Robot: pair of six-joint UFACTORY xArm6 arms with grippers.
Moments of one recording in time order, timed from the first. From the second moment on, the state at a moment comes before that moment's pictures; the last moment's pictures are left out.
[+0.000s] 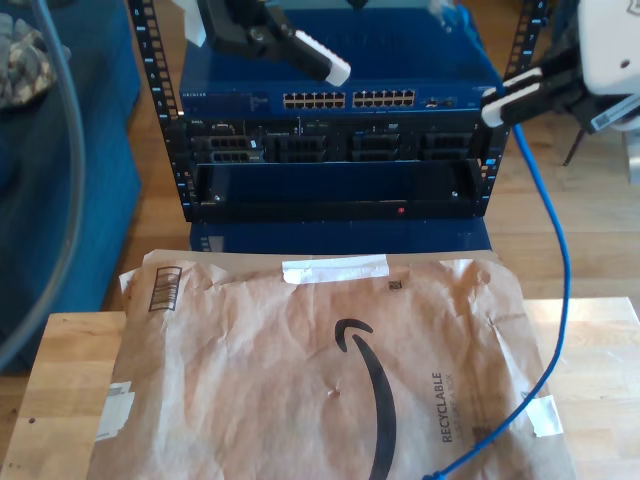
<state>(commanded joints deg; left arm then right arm) -0.5 -7.6 -93.3 -58.0 102.6 -88.3 -8.8 -34.3 -65.1 49.9 88.6 95.9</state>
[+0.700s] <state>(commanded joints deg) -0.4 -7.5 -93.6 -63.2 105.1 -88.5 -4.0 -31.2 -65.2 49.6 88.0 95.9</state>
